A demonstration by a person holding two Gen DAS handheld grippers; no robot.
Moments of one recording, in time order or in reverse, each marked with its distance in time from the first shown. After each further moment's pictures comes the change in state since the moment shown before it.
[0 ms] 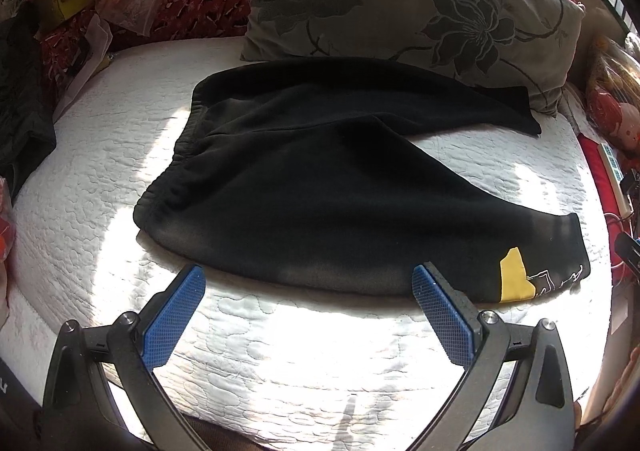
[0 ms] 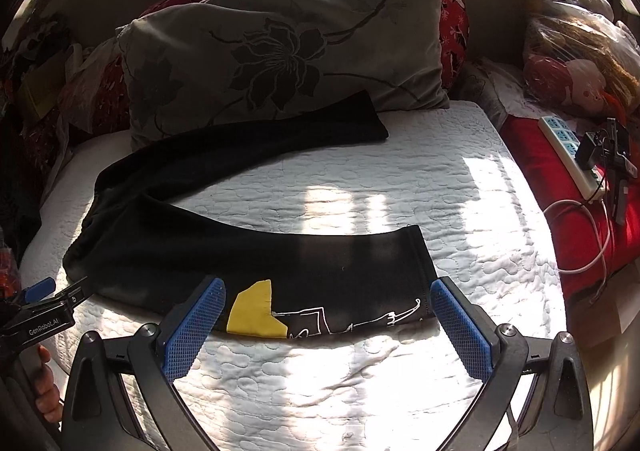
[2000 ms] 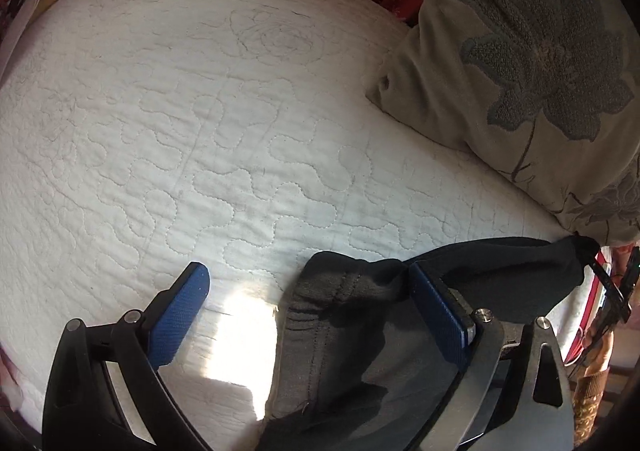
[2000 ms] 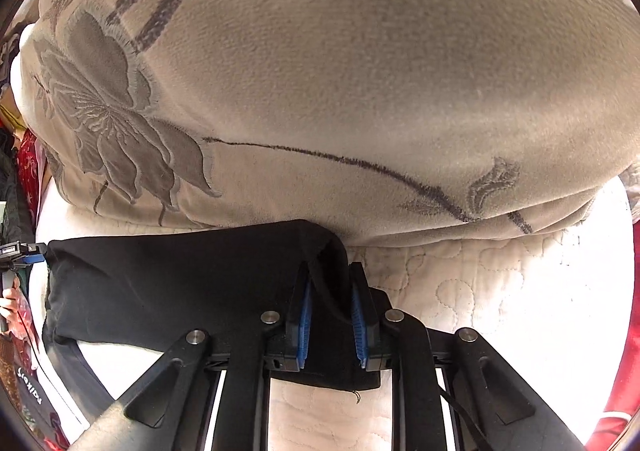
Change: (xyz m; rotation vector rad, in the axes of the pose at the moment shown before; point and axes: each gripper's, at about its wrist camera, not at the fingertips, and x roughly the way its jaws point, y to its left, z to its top) left arm 0.187 0.197 0.227 -0.208 0.389 -0.158; right arm 0.281 -0.056 0.200 -0.083 0.294 0.219
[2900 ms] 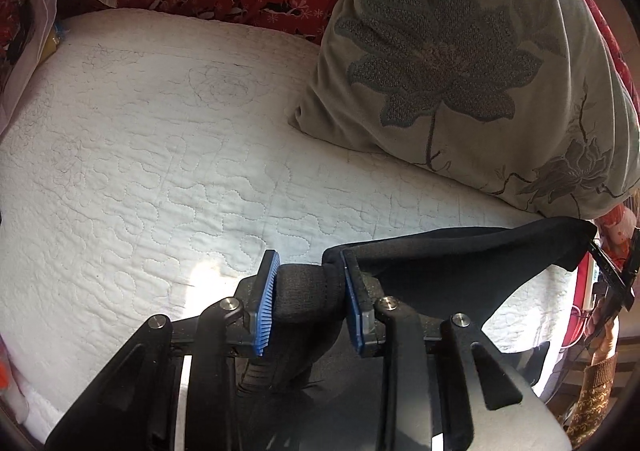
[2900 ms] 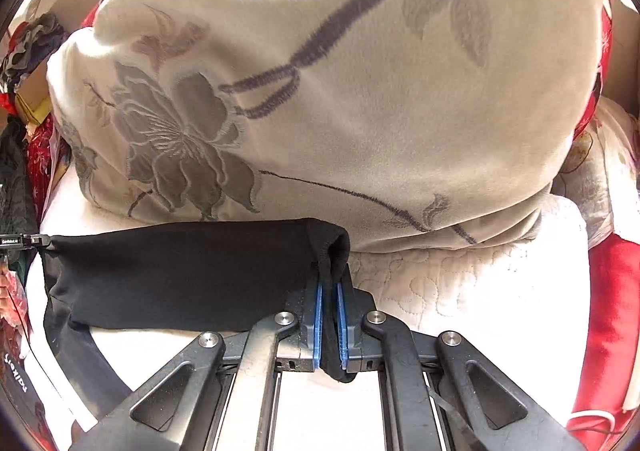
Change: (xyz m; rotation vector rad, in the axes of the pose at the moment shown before) left arm -0.066 -0.043 -0.041 0.064 -0.139 -0.018; right arm -0.065 0.029 -0.020 -0.065 -0.140 -0.028
